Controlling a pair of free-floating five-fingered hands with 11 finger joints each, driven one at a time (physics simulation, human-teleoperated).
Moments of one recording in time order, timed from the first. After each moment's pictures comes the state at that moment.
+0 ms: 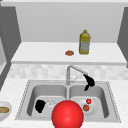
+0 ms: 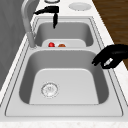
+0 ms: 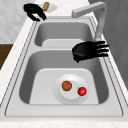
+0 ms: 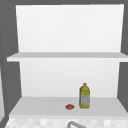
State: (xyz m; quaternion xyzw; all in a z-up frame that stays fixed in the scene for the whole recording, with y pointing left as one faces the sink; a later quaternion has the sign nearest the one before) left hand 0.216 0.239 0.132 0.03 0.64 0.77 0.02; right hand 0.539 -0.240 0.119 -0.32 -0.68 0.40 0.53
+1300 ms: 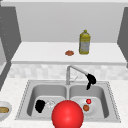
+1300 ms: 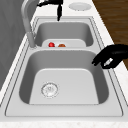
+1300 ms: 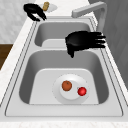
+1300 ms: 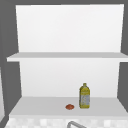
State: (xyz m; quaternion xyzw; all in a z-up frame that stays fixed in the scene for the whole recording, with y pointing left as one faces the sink) left hand 0.216 0.239 0.132 0.03 0.64 0.77 0.02; right hand 0.509 -0.244 0.177 -0.34 -0.65 0.44 0.52
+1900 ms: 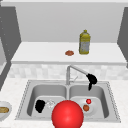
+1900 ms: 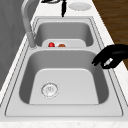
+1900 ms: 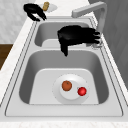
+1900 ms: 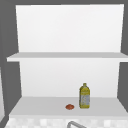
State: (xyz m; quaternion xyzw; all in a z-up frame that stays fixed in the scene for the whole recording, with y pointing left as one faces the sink) left hand 0.216 0.239 0.132 0.03 0.64 0.77 0.02; right hand 0.478 -0.245 0.205 -0.37 -0.62 0.48 0.50
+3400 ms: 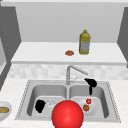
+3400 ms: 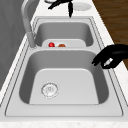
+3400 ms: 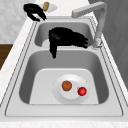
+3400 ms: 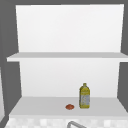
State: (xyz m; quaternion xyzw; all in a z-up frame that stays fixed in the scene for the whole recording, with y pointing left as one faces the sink) left hand 0.216 0.239 0.132 0.03 0.64 0.77 0.02; right hand 0.444 -0.239 0.206 -0.34 -0.55 0.56 0.52
